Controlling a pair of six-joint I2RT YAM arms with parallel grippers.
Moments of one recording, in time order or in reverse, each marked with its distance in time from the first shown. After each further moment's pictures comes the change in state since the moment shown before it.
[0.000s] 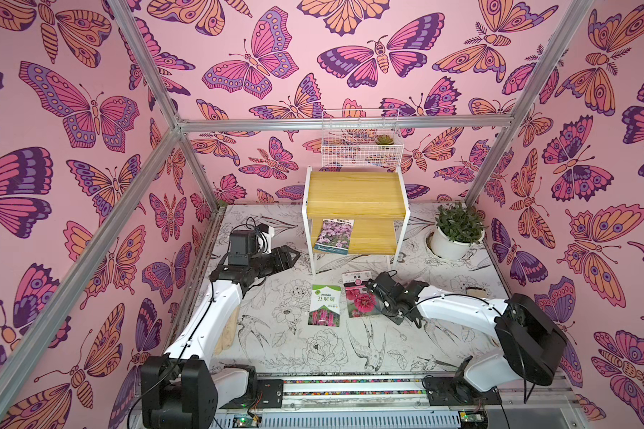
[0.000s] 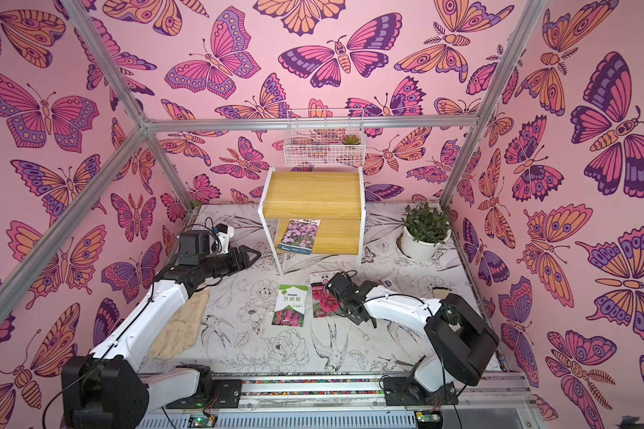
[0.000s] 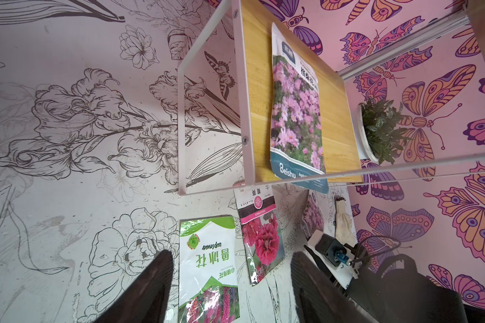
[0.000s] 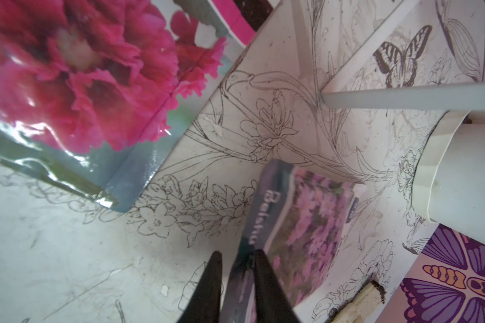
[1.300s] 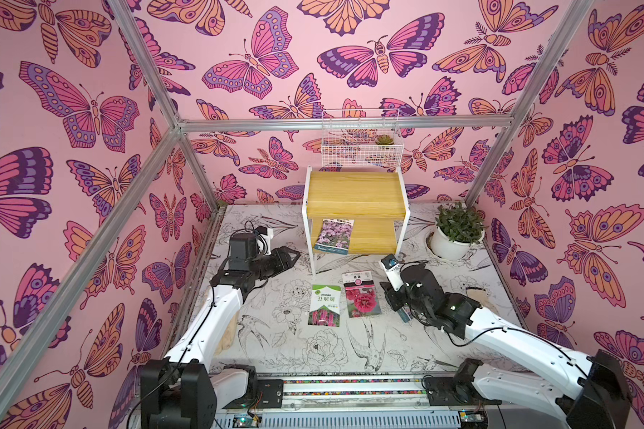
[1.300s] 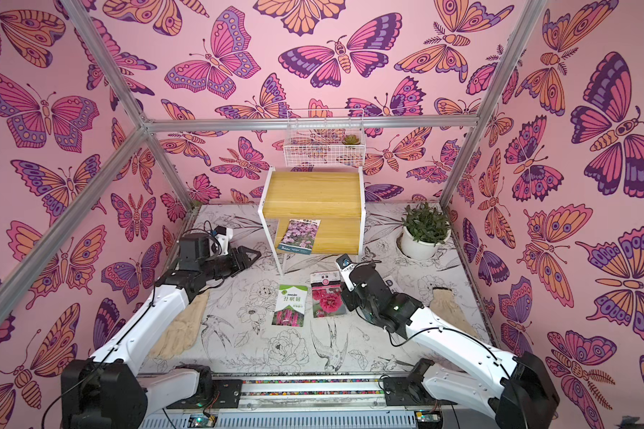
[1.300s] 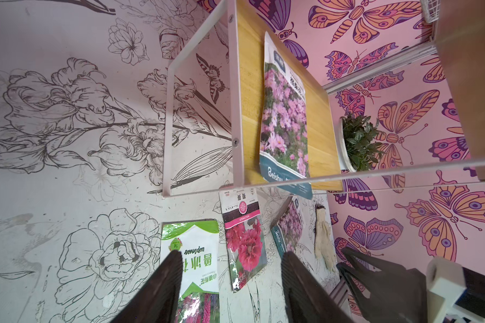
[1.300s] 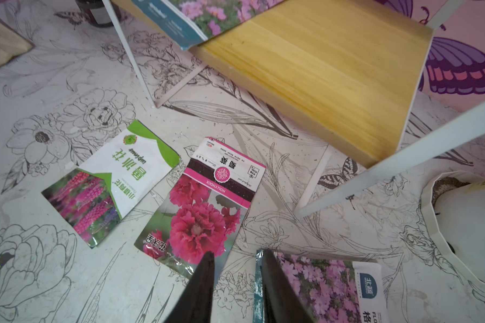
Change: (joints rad) left arm -0.007 -0.031 -0.075 0.098 0.028 -0.123; right arm -0.034 -0.482 -0.121 0.384 -0.252 0.154
